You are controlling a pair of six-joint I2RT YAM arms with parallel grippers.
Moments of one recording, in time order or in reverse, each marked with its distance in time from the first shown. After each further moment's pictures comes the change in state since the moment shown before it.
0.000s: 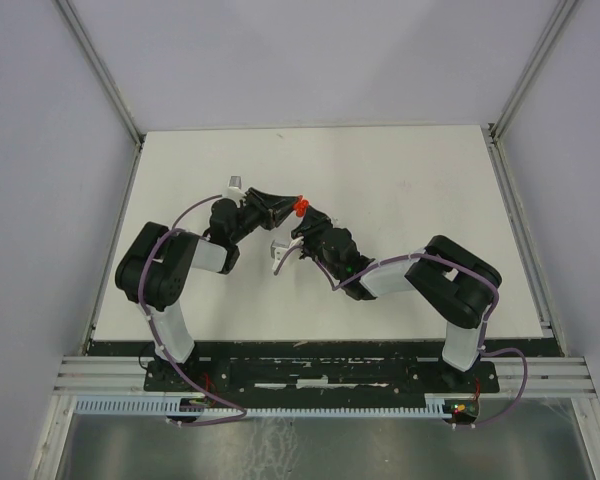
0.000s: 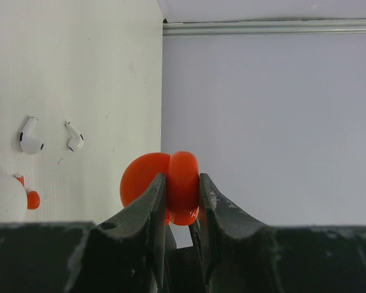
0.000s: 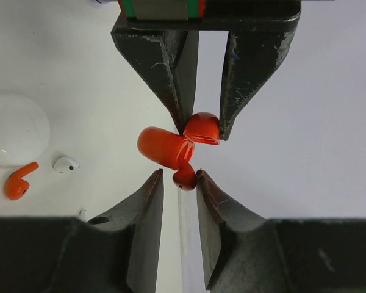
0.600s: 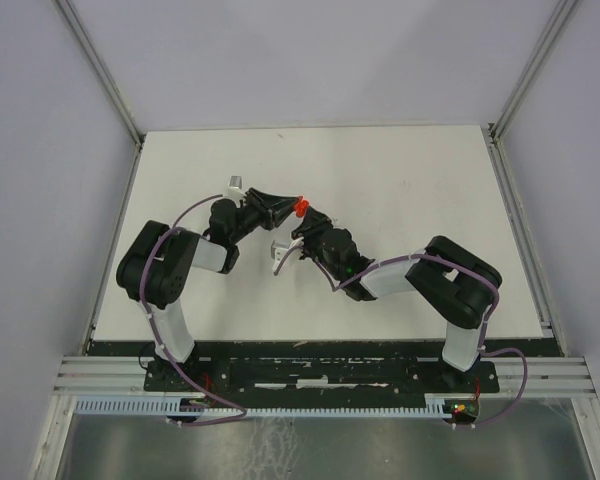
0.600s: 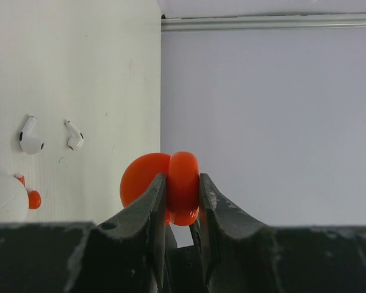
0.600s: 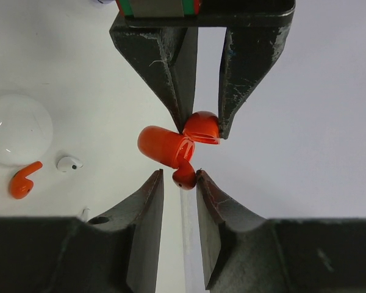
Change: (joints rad) left arm 0.006 0.015 0.002 0.022 0.006 0.000; right arm 0.001 -0.001 -0.003 0.002 0.007 0.011
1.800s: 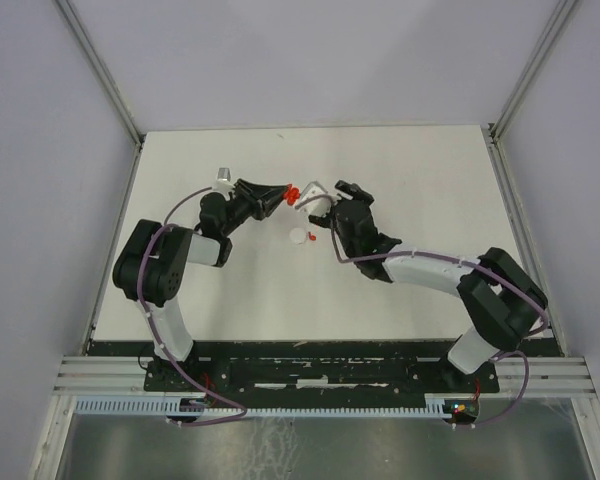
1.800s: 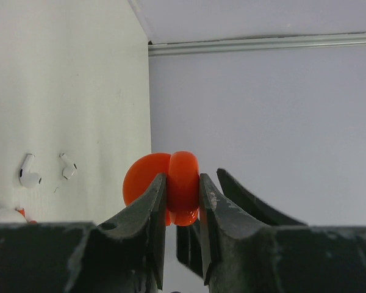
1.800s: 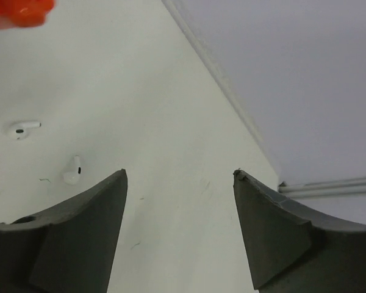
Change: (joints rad) left arm 0.071 0.006 0.047 0.023 0.030 0.000; right arm -0.079 -0.225 0.034 -0.325 0.251 0.522
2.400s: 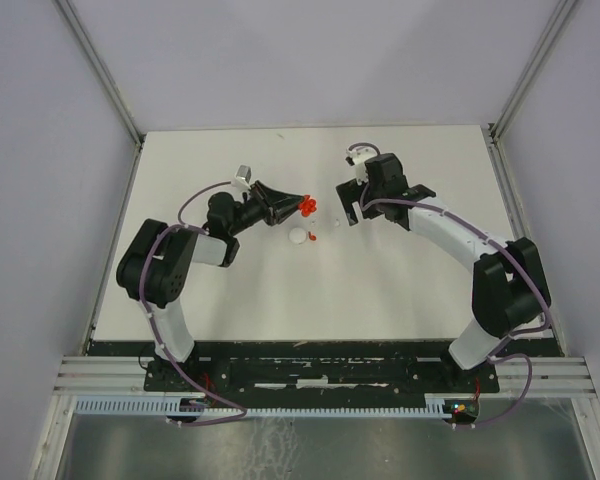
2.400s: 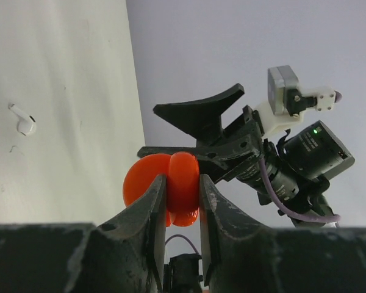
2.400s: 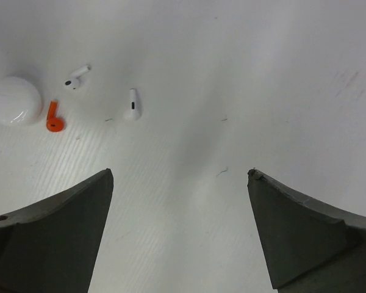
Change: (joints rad) left arm -0.055 0.000 0.005 0.017 0.179 0.015; right arm -0.336 0.014 0.402 -0.900 -0.422 0.791
